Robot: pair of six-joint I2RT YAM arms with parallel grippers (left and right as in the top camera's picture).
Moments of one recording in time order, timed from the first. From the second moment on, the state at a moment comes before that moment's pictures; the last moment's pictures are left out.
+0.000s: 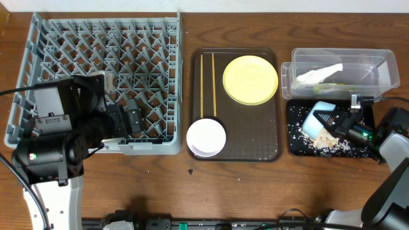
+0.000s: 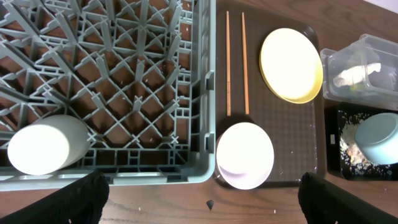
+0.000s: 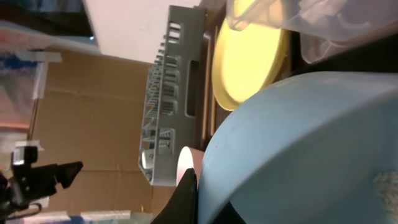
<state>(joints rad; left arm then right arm) 0.12 1.08 1.34 -1.21 0.37 -0.11 -0.57 1.62 0.77 -0.49 -1.35 0.00</state>
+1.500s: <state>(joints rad) 0.12 1.08 1.34 -1.21 0.37 -0.11 0.04 1.23 0.80 -0.61 -0.78 0.10</state>
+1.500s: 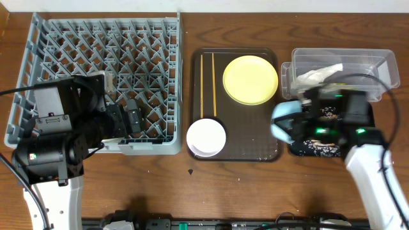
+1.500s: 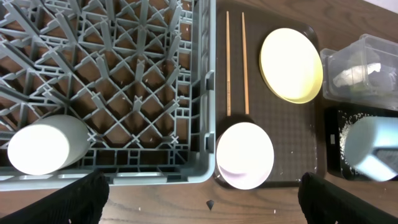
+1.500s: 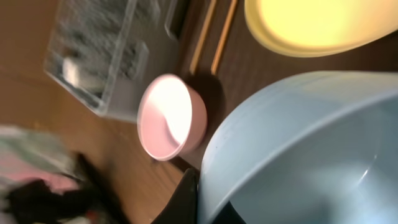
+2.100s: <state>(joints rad) 0.12 1.08 1.34 -1.21 0.37 -0.11 0.62 1.50 0.80 -0.48 -0.06 0.24</state>
